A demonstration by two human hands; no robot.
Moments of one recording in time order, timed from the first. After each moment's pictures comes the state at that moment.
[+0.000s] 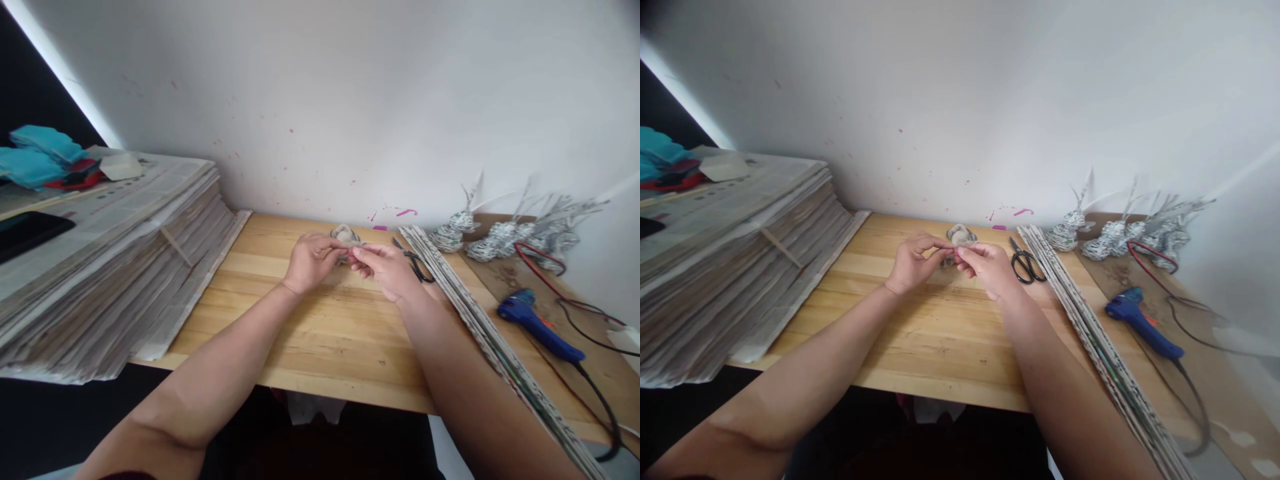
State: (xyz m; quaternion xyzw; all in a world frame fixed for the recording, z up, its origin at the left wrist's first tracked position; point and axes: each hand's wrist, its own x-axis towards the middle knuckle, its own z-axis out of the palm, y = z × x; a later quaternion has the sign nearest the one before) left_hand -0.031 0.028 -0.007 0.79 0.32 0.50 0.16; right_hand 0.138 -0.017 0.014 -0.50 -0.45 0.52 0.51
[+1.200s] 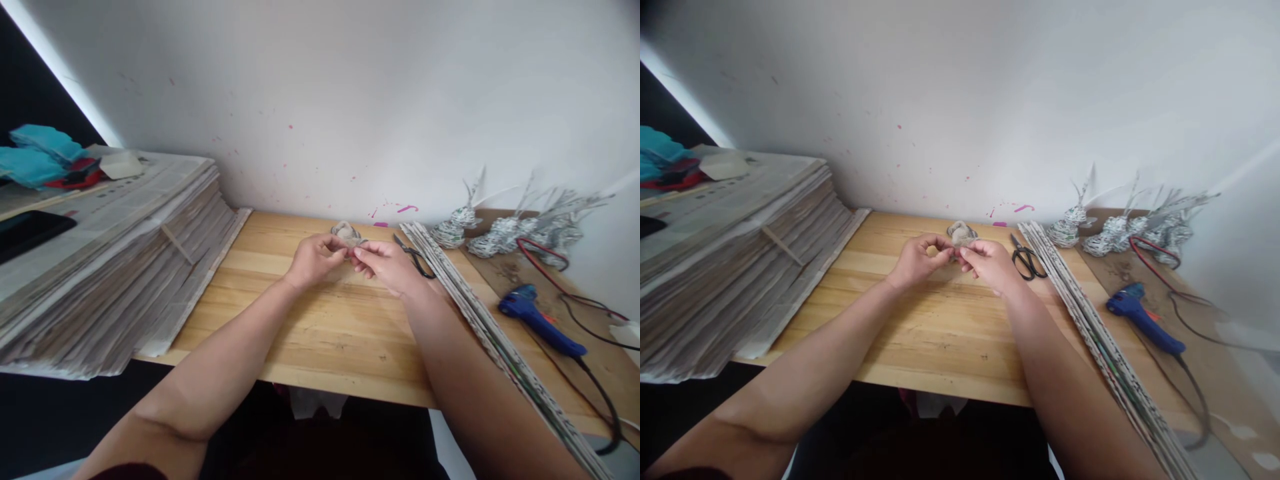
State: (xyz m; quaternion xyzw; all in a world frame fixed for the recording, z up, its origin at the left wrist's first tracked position) left_hand -0.026 0.028 -0.006 0.75 0.36 0.46 0.31; right_hand 0.147 -0.015 0.011 -0.54 -0.53 0.47 0.45
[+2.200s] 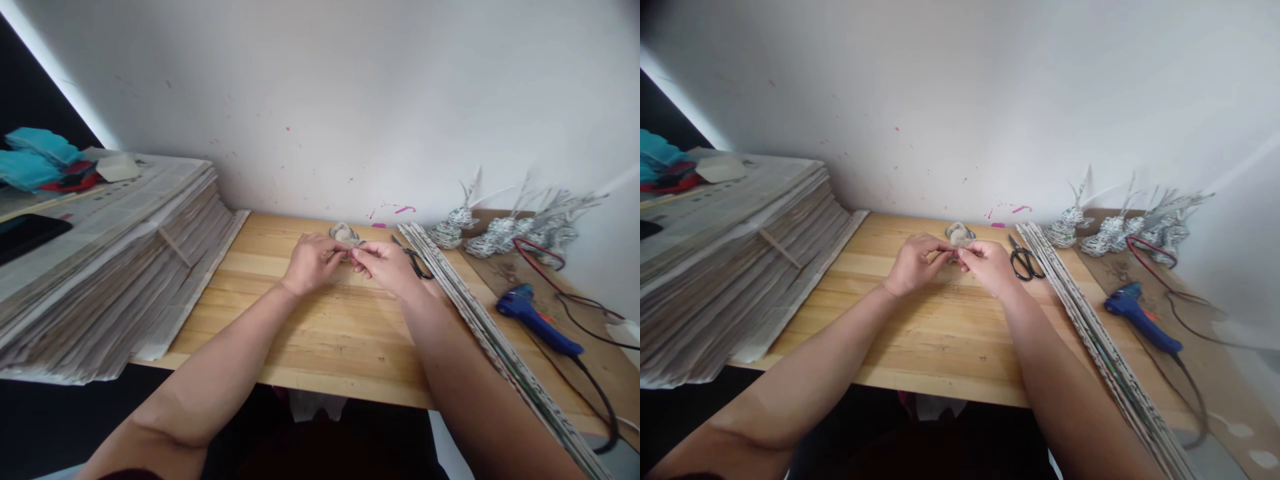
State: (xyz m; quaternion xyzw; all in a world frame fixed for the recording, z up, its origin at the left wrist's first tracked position) left_hand -0.032 0.023 -0.004 0.84 0.32 0.43 0.11; right_hand 0.143 -0.018 0.017 -0.57 -0.54 0.43 0.45
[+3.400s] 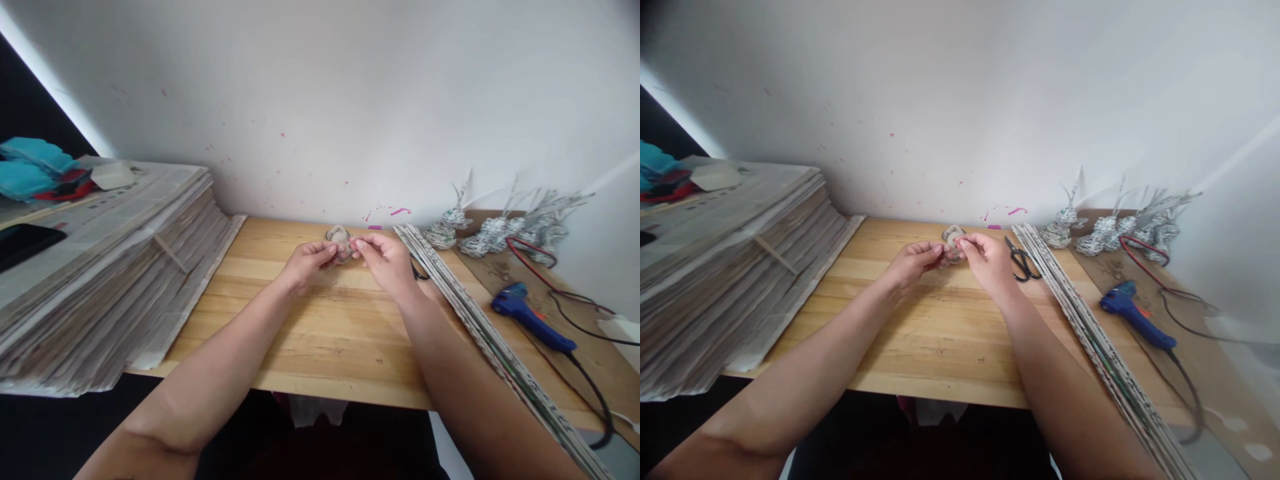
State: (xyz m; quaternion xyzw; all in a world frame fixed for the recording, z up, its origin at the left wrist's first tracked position) left_hand -0.025 0.032 -0.013 0.53 0.29 0.43 0.67; right_hand 0.142 -0.018 0.019 -0.53 -0.59 0.29 0.54
